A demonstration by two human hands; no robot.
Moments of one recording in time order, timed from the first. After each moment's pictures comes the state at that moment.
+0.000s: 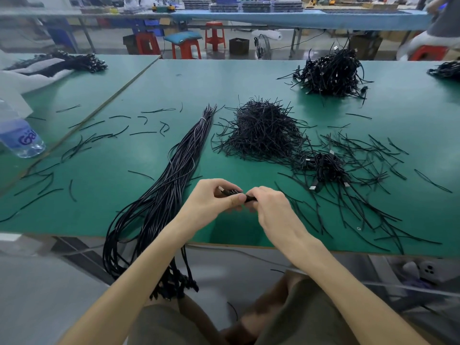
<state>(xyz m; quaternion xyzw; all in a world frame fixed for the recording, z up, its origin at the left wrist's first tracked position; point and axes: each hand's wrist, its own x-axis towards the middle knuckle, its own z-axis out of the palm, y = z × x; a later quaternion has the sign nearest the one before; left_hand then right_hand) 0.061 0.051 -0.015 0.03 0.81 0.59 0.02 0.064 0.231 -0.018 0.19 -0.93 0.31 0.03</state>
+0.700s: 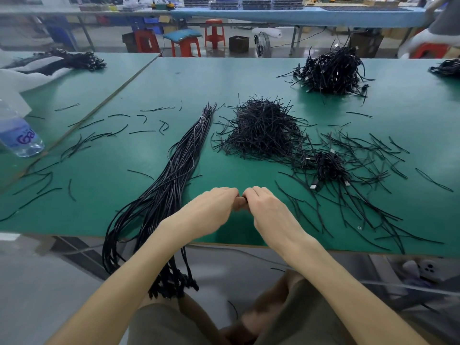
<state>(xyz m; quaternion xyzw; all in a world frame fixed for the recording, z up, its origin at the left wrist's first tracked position) 0.056 0.059 -0.003 0.13 0.97 0.13 0.13 0.068 0.225 -0.016 0.25 -0.96 0.15 0.03</state>
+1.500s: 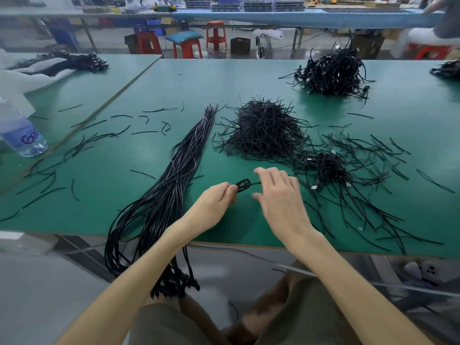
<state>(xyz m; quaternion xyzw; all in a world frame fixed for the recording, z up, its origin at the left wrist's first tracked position) 0.051 0.054 -0.033 0.06 0.91 0.42 0.02 0.048 0.236 -0.028 0.19 -0.96 0.12 0.19</state>
